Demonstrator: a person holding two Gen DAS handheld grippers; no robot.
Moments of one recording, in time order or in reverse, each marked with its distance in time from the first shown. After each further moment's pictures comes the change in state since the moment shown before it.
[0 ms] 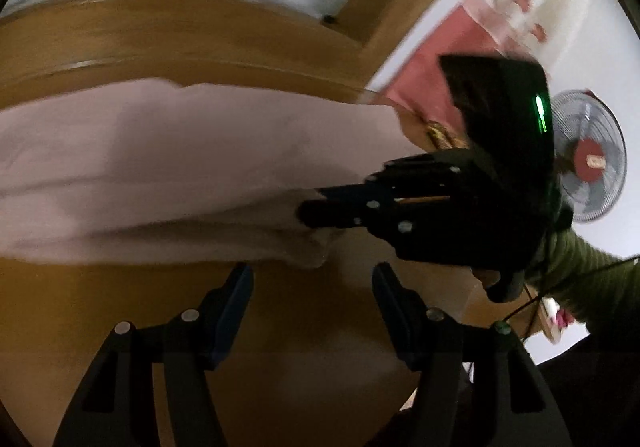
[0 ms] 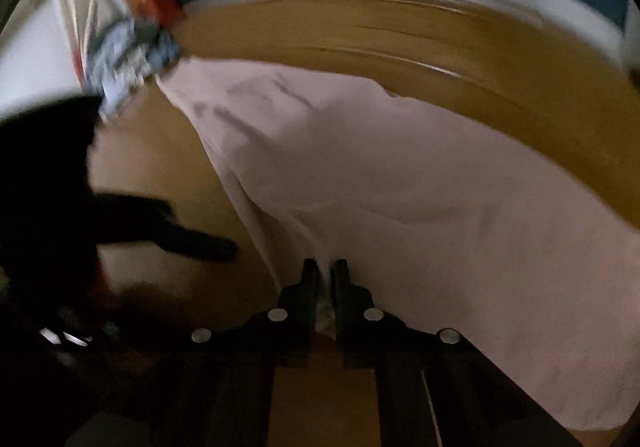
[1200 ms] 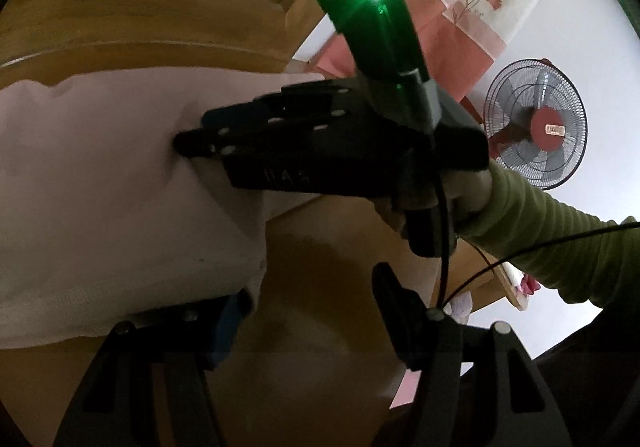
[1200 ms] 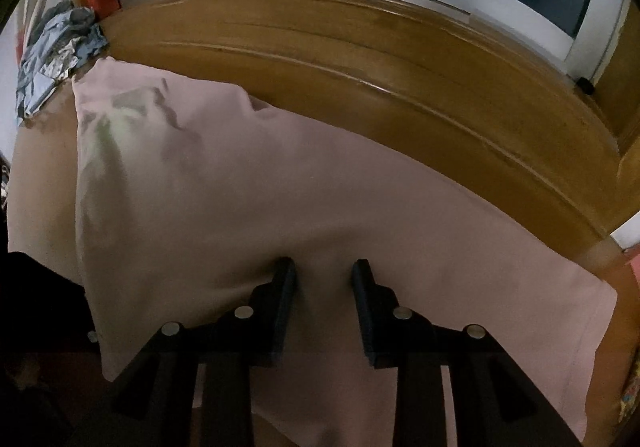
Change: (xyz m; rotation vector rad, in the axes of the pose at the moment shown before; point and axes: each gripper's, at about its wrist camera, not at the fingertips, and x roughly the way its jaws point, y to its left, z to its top) left arm 0.047 -0.035 -0.002 0.077 0.102 -0.210; right arm 0.026 -0.024 0.025 -0.053 -0.025 -0.362
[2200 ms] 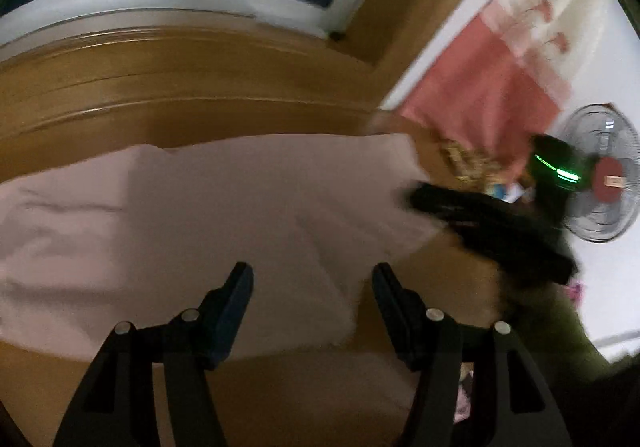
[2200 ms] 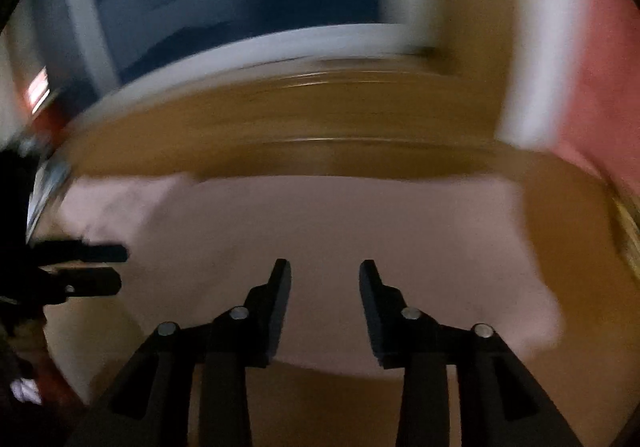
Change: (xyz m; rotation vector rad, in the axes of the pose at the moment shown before) left arm -0.052 0.020 0.048 -0.117 -0.071 0.332; right arm -0.096 -0.065 -0.087 0.535 -0.211 -0.119
